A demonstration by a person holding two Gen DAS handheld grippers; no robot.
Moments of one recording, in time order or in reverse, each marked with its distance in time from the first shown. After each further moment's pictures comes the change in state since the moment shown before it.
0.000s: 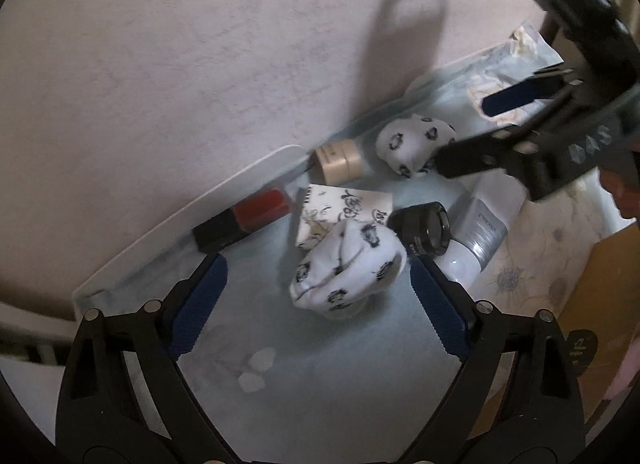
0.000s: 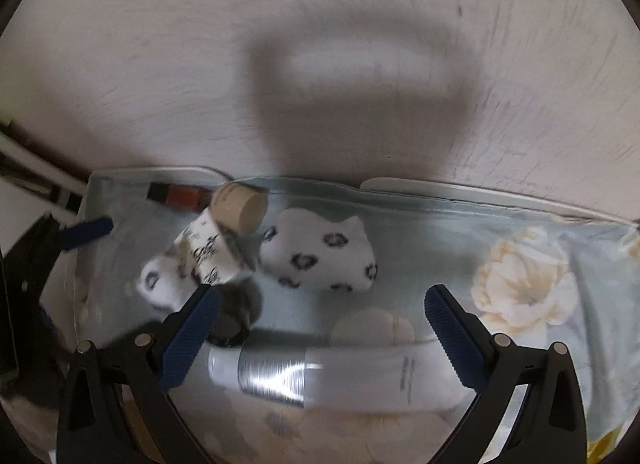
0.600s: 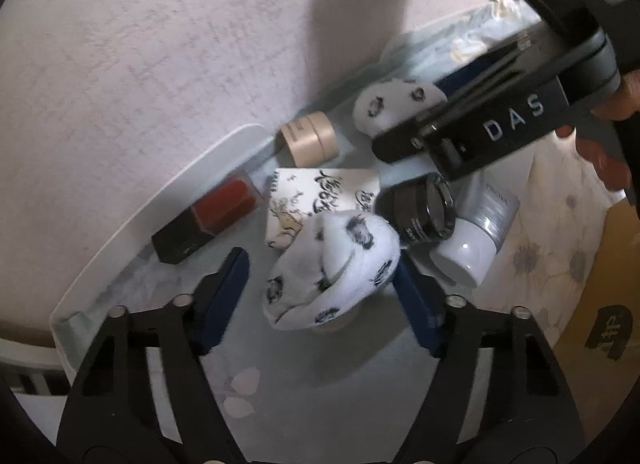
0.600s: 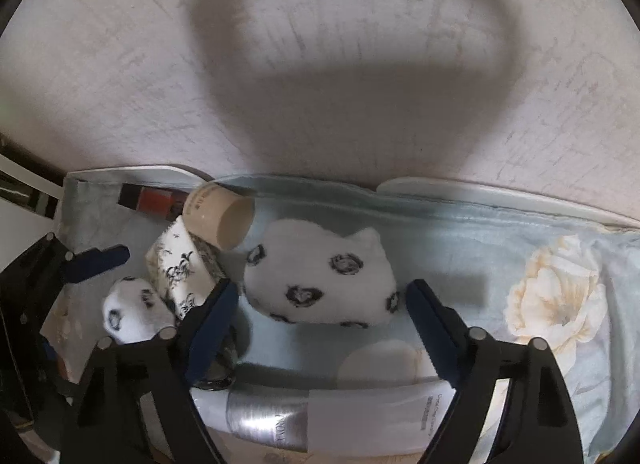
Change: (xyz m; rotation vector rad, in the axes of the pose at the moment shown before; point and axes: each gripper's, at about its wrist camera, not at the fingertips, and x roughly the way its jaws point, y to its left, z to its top) left arm 0.034 -0.013 -0.005 0.094 0.032 -0.034; right arm 0.023 0.008 -0.001 -0.070 0.015 -0.047
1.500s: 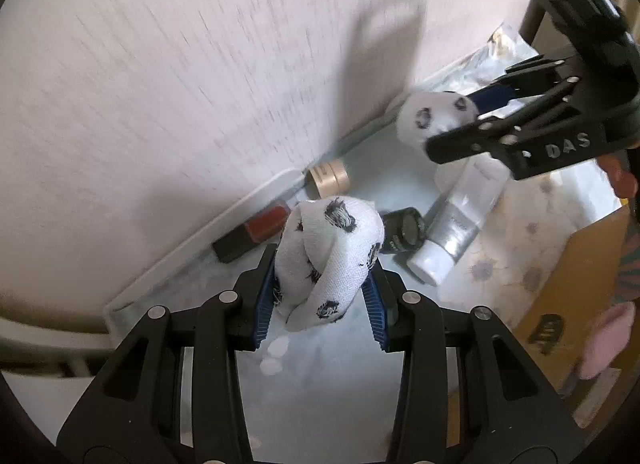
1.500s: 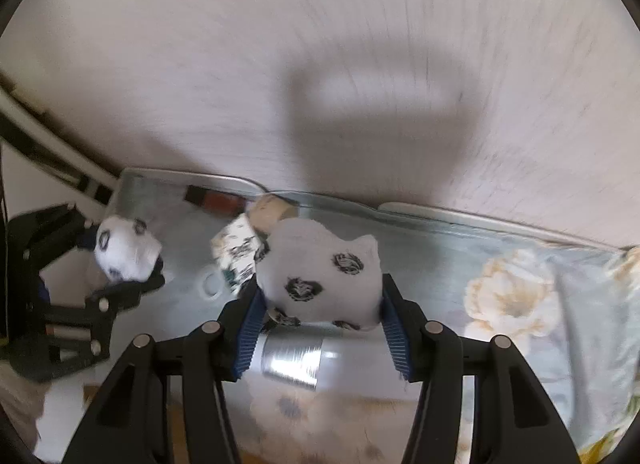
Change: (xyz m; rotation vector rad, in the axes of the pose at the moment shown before) left arm -0.077 0.009 0.033 -0.064 -0.008 0.052; right arm -0.112 -0.006 -0.025 -0.156 -0.047 0.109
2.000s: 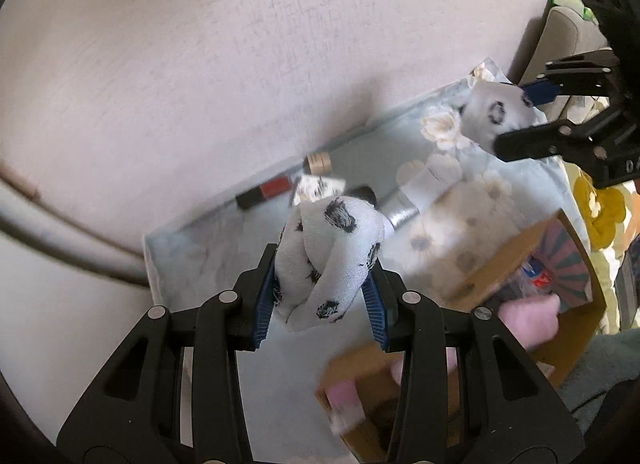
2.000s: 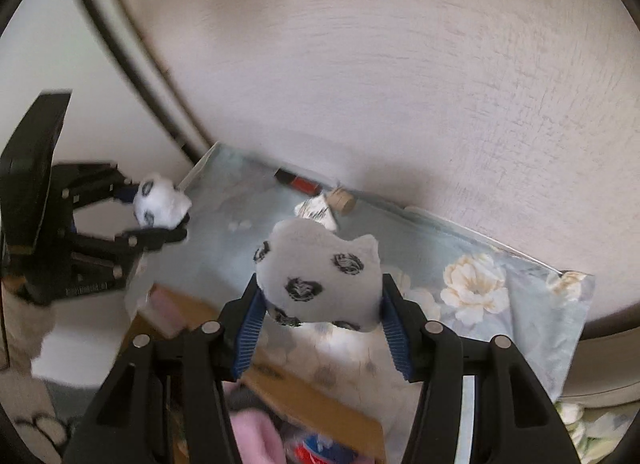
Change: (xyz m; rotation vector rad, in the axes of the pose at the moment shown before) left arm -0.111 -0.036 -0.039 -0.149 -0.023 0.066; right arm -0.128 0.037 -0.063 -0.288 -0.055 0.049
